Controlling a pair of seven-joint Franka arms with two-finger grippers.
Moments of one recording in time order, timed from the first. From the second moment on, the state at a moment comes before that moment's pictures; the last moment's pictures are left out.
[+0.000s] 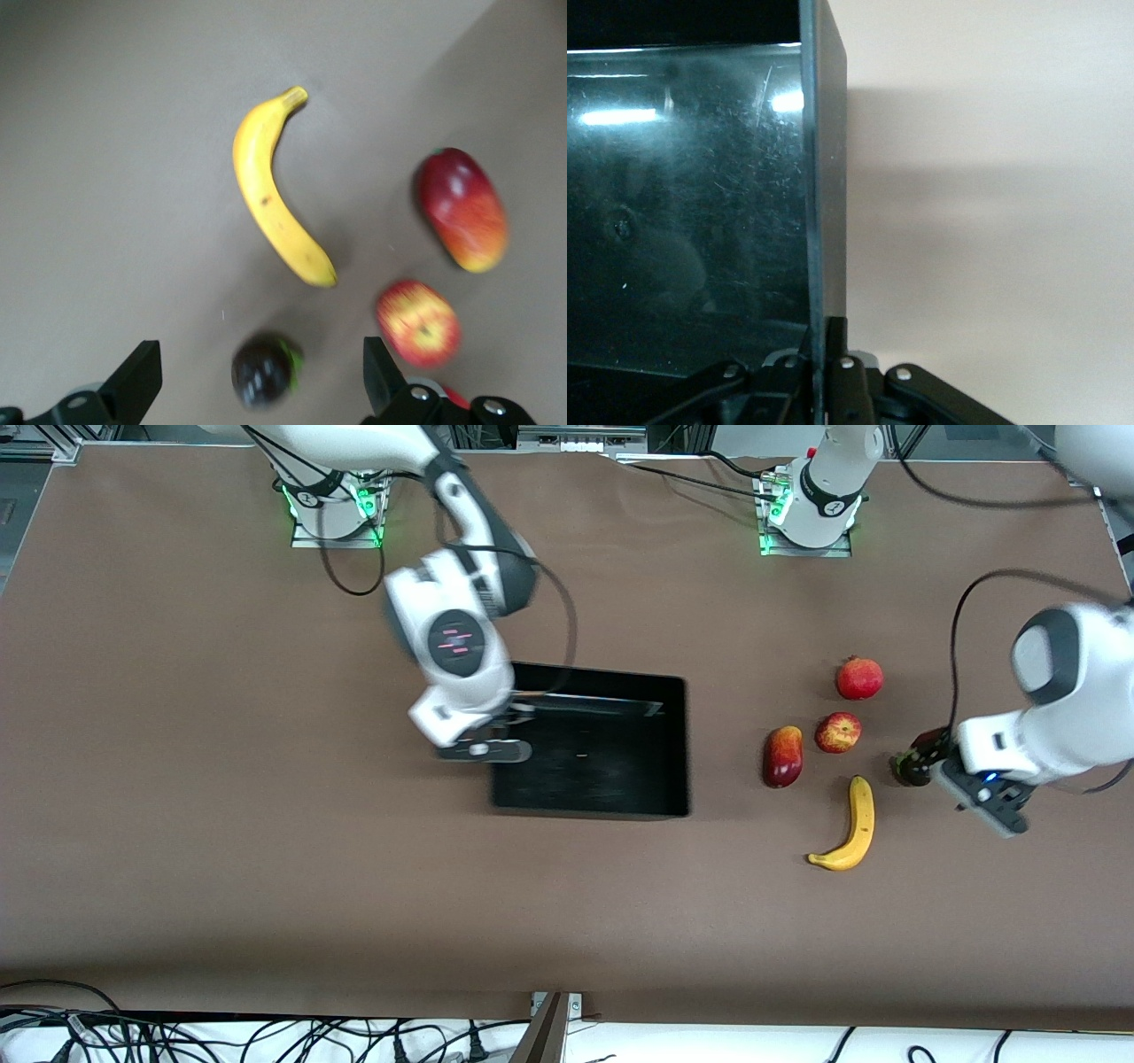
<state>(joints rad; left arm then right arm) 0.35 0.31 -0.29 -1.74 0.07 2.02 0.76 0.79 0.57 -0.32 -1.42 0.18 1.79 0.48</state>
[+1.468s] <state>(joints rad) 0.10 -0.14 -0.03 -1.75 -0.02 1.55 0.22 0.37 0.49 -0.54 -1.71 0.20 1.75 -0.25</state>
